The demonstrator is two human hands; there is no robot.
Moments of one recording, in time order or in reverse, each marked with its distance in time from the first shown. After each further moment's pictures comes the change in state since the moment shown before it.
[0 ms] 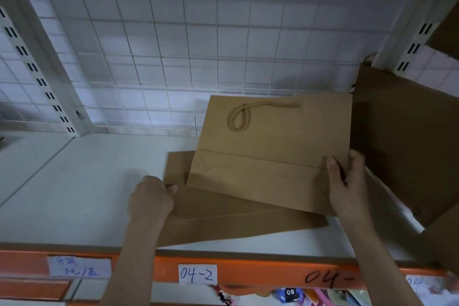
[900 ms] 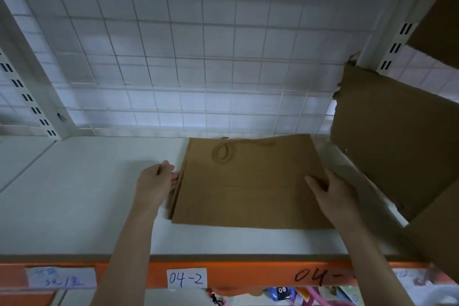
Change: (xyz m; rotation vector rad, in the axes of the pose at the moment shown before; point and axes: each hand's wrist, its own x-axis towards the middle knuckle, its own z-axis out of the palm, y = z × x) left_hand 0.023 0.018 0.020 -0.819 -0.091 0.057; right_hand 0.005 0.033 -0.009 -0.584 -0.160 0.175
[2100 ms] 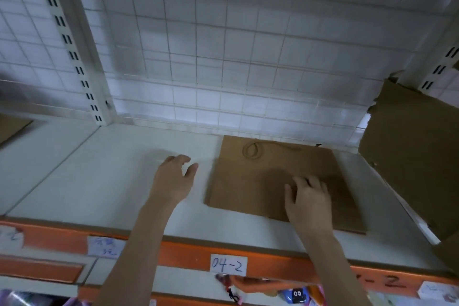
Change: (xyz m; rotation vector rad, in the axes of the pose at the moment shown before) left_hand 0.009 -0.018 -0.053 0.502 0.069 0.352; right_hand -0.047 -0.071 0.074 -0.420 0.220 -0.348
